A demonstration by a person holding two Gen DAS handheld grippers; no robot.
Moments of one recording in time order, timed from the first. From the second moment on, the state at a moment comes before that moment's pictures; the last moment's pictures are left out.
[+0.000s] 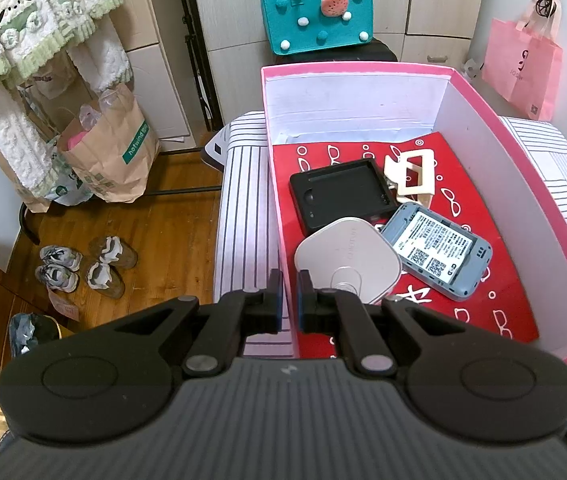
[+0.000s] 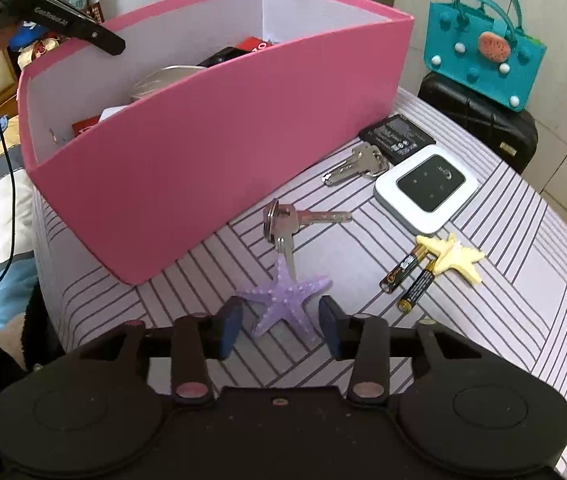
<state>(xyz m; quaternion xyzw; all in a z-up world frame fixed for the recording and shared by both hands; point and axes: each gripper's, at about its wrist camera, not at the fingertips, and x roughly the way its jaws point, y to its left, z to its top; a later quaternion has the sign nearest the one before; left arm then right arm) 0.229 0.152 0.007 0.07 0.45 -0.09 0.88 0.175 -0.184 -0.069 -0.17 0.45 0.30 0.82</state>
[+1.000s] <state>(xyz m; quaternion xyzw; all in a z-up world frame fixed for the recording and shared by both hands) 0.223 0.144 0.009 0.11 0.47 -0.11 0.87 0.209 -0.175 0.057 -0.11 0.39 0.31 0.86</state>
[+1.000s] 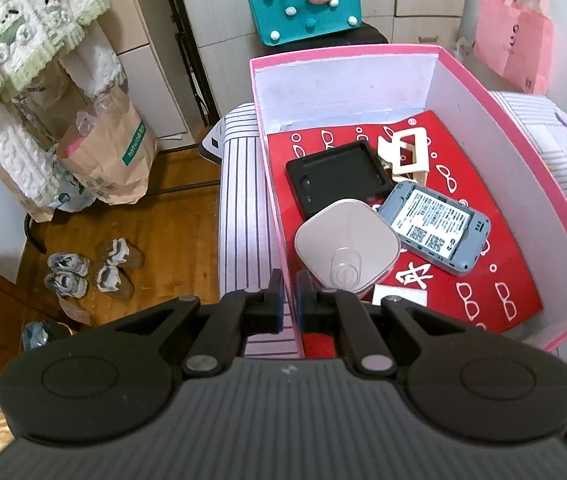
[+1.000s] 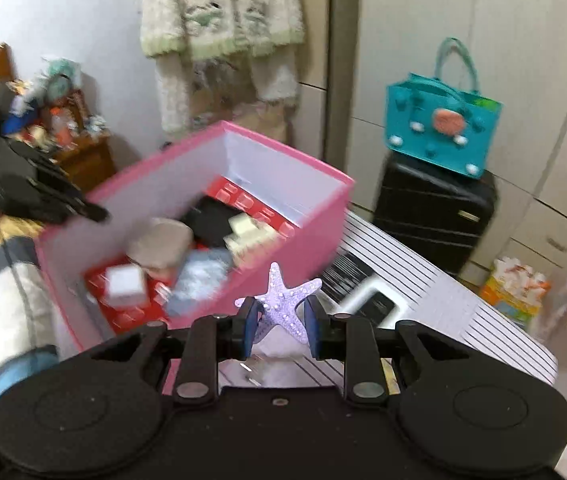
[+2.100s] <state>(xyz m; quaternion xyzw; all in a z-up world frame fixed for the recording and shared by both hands) 0.219 0.138 0.012 0.14 0.47 -0.09 0.87 0.348 -0.009 -0.034 -0.12 0.51 0.34 0.78</state>
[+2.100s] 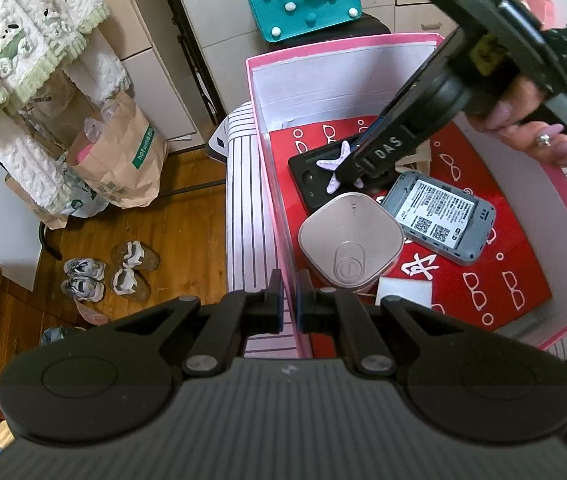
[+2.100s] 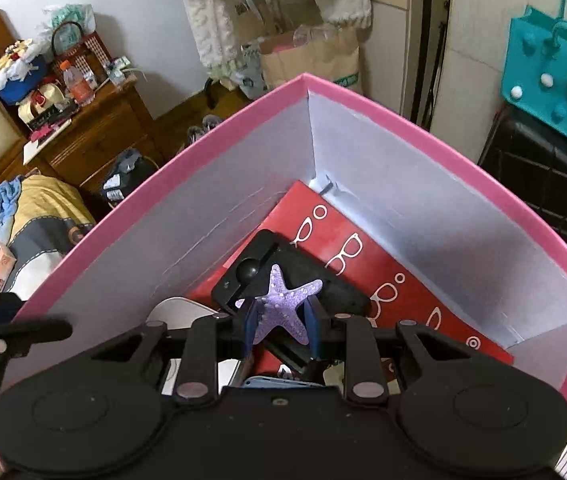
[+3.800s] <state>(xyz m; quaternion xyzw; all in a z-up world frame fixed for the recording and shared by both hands) 0.213 0.137 0.006 0.09 0.46 -0.04 0.88 0.234 -0.264 -0.078 -0.03 0.40 0.20 0.89</state>
